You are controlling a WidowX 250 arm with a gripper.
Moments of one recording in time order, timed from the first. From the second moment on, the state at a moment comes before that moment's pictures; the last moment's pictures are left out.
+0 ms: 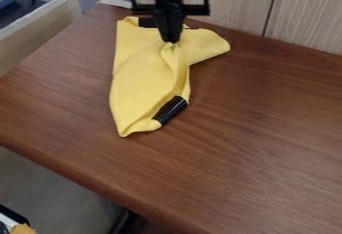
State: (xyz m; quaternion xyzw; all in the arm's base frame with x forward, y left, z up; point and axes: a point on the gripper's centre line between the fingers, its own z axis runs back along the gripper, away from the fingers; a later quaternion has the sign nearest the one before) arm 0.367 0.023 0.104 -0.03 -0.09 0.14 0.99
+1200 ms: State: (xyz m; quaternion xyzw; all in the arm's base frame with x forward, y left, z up) arm 0.352 0.028 0.065 0.03 -0.07 0.15 0.99
